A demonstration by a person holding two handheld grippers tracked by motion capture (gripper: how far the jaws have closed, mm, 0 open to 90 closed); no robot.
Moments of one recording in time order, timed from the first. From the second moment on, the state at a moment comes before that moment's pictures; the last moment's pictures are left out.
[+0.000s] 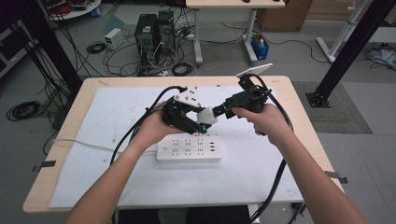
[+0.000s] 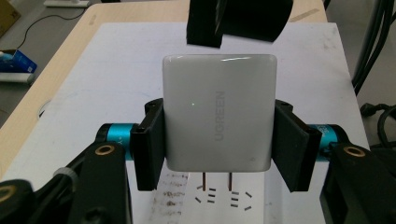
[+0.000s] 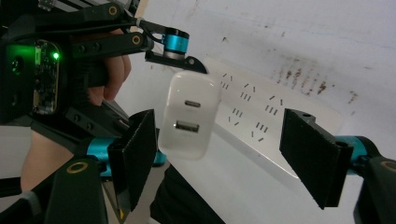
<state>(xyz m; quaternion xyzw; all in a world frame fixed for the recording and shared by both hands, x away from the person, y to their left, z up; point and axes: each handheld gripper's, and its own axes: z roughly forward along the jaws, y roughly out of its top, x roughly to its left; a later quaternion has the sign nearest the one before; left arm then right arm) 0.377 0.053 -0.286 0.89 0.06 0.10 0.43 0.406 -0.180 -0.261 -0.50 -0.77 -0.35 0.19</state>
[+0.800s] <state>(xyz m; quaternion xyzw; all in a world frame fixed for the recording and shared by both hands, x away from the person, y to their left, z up) 0.376 0.065 -0.279 0.91 0.10 0.16 0.38 0.414 -0.180 -0.266 -0.49 -0.78 -0.35 0.19</state>
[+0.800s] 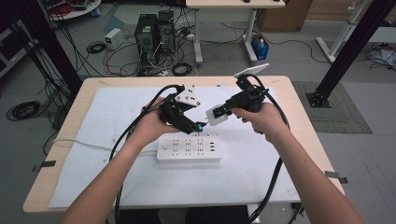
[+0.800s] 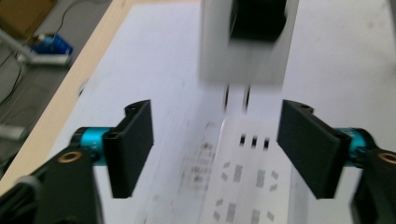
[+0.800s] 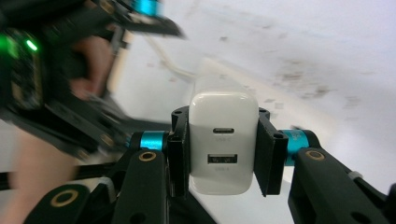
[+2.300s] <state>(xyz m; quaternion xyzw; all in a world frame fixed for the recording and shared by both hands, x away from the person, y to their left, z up) 0.384 0.188 -0.289 0.94 0.29 0.10 0.13 0.405 -0.191 -0.237 -0.37 -0.92 -0.12 -0.01</state>
